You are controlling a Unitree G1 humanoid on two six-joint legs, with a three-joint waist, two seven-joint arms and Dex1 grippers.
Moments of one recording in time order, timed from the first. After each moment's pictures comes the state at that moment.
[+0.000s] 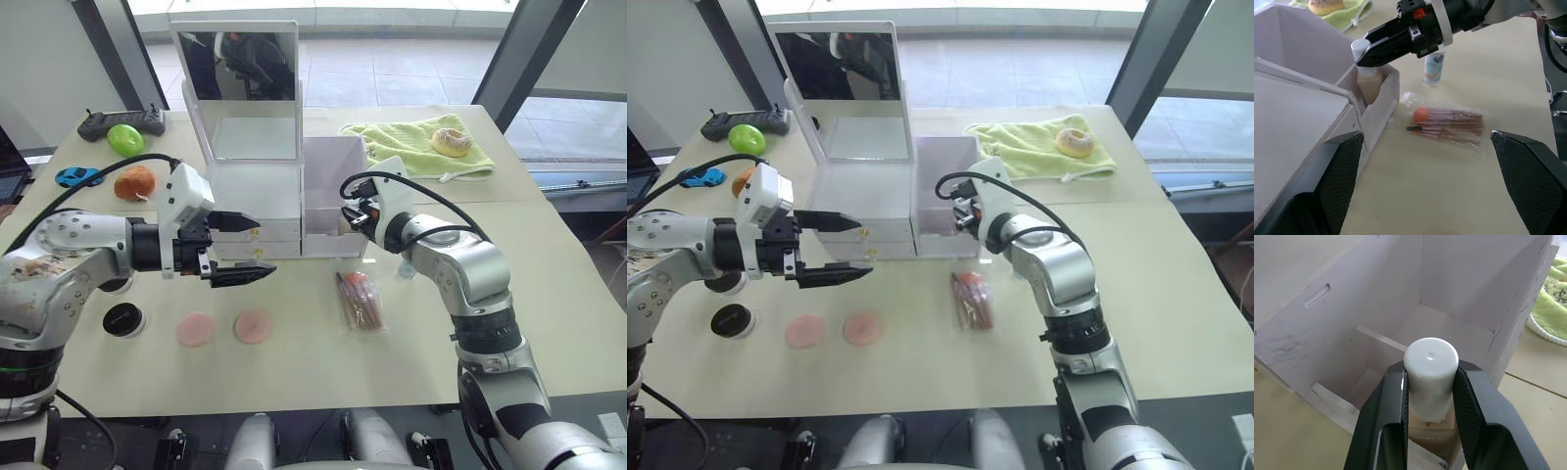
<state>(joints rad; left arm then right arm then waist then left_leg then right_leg) -0.47 0.96 0.08 -0.40 -0.72 0.80 -1.03 -0.69 -0.28 0.12 -0.15 0.28 0.96 0.25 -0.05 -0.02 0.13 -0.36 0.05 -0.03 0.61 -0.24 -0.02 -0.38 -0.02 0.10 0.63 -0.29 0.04</state>
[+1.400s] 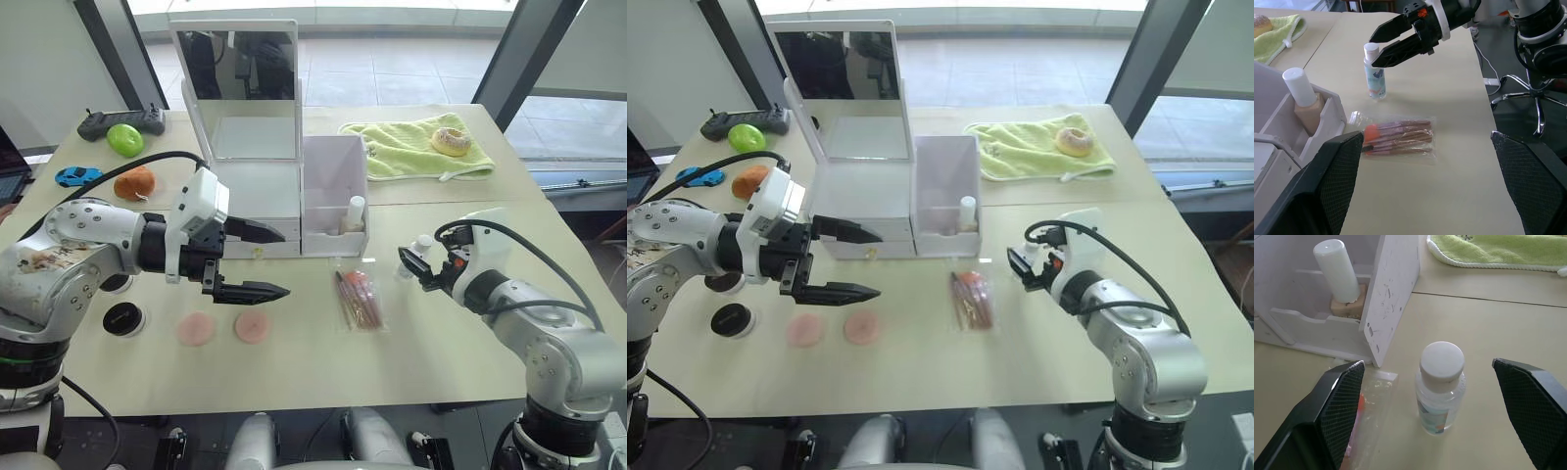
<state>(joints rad) -0.53 0.95 0.02 -0.42 -0.75 0.77 -1.17 -0.25 -0.35 -0.25 -0.65 0.44 1.17 0.21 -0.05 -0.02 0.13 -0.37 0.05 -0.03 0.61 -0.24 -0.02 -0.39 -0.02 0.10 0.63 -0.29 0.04</state>
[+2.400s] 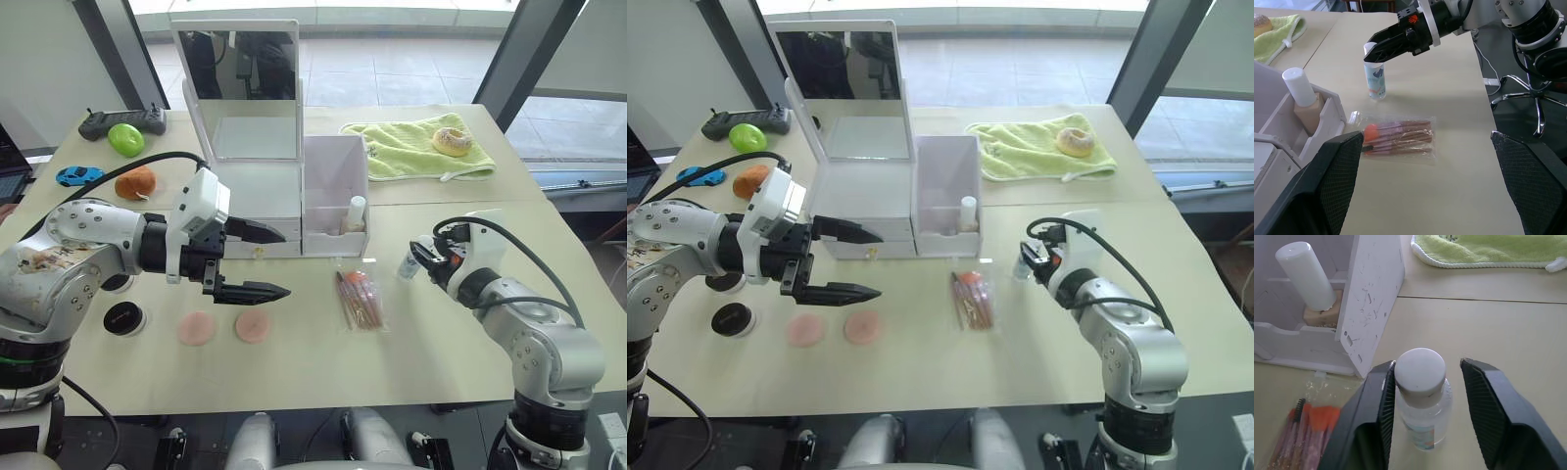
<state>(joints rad) -0.53 0.95 0.02 -0.42 -0.75 0.77 -1.17 -0.25 -0.33 -0.24 -0.58 0.42 1.07 0.19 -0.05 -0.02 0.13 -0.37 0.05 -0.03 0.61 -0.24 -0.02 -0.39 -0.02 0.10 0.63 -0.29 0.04</state>
